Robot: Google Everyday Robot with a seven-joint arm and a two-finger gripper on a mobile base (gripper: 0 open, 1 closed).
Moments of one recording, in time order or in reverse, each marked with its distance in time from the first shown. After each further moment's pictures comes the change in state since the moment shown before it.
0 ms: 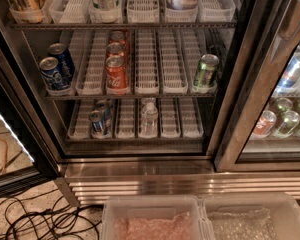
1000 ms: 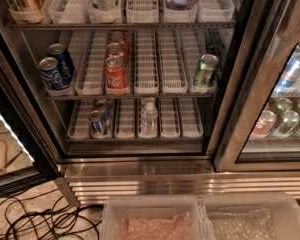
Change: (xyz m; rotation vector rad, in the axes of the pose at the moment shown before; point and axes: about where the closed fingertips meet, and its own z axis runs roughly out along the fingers) arm -0.020 0.003 0.002 -0.049 0.120 -0.073
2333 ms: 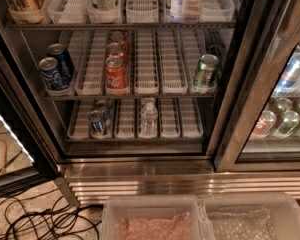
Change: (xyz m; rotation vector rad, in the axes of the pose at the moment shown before) arm 0.046 0.031 -0.036 -0.076 0.199 0.157
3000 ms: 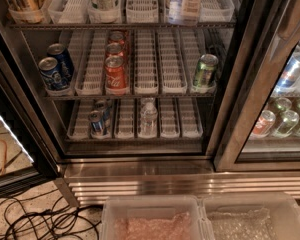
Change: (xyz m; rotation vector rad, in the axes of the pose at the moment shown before) arm 0.006 0.001 -0.001 -0.009 0.025 0.020
